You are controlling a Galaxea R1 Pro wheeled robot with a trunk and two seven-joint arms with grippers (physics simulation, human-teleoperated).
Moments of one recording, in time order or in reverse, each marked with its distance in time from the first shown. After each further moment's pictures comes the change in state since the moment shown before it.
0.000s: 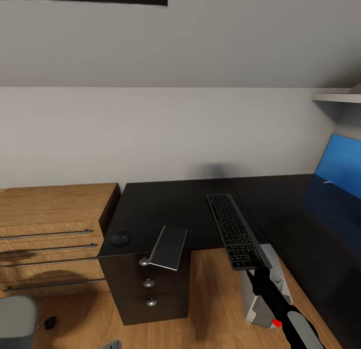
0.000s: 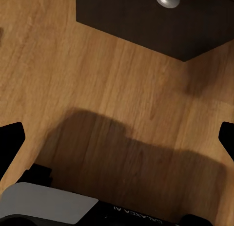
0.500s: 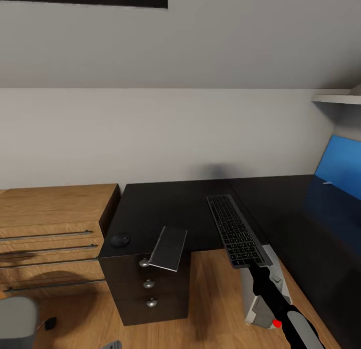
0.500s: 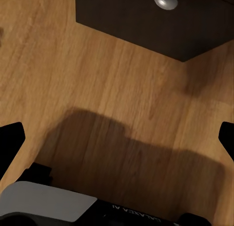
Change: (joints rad) left arm 0.000 -0.002 0.000 0.000 0.002 0.000 0.001; right arm 0.000 0.001 0.002 -0.003 -0.003 0.000 -0.008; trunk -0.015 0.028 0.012
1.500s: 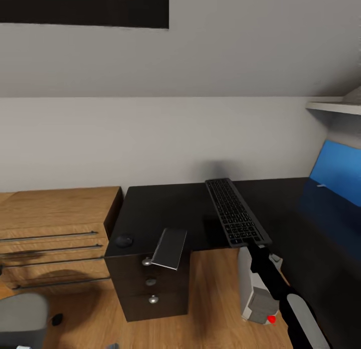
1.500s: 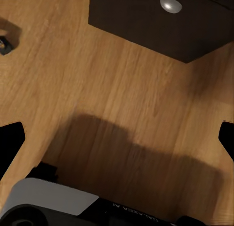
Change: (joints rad) left arm 0.000 0.000 -0.003 0.045 -0.002 -0.072 0.006; right arm 0.012 0.037 -0.005 -0.258 -0.004 0.008 -0.040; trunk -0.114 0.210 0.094
